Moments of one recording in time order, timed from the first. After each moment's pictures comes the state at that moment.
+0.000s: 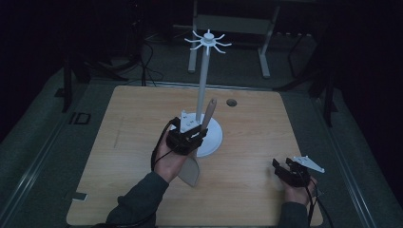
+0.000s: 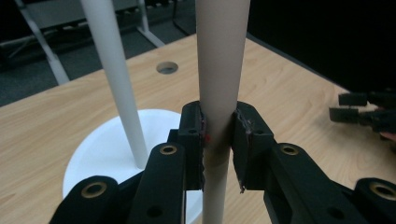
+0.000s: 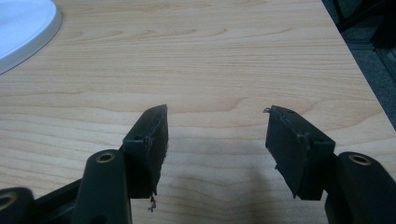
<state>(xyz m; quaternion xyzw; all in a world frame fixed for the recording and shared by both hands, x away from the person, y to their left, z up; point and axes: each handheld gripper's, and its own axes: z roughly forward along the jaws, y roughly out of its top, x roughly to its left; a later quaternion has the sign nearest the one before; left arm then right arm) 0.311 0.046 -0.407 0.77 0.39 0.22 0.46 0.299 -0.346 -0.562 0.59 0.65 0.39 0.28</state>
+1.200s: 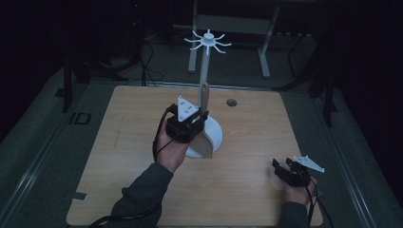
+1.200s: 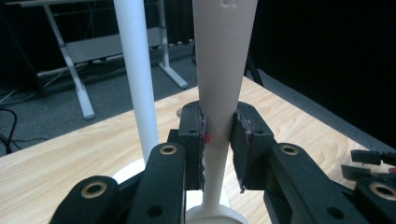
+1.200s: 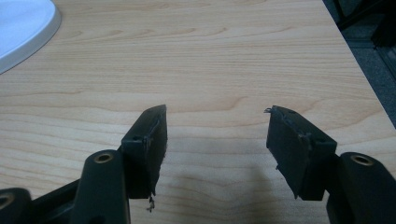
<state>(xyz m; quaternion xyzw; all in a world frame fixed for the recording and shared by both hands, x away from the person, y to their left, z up) 0.318 0.044 -0.367 0.72 0.39 0.27 0.50 0.300 -0.347 -0.562 0.59 0.65 0.39 0.28</state>
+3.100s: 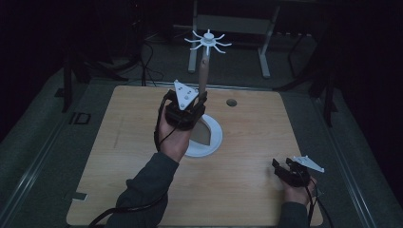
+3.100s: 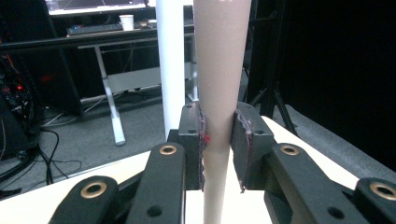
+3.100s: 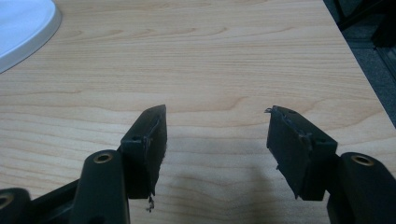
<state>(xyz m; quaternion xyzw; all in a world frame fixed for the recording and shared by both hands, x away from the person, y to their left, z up) 0.320 0.040 -0.328 0.67 0.42 0.34 0.52 0.300 -0.347 -0.562 0.59 0.66 0.38 0.28</state>
